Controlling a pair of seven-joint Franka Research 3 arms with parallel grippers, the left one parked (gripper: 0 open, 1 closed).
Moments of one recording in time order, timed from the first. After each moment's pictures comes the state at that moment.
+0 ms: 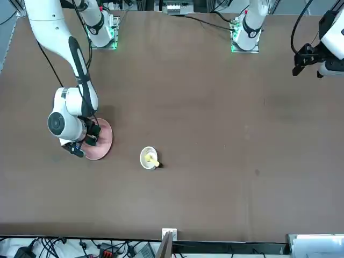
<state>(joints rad) 0.30 0.57 -0.24 -1.88 0.12 2.28 0.39</state>
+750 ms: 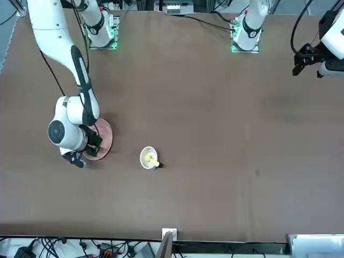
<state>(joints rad) 0.32 0.64 -0.23 -1.78 0.19 2.28 0.40</state>
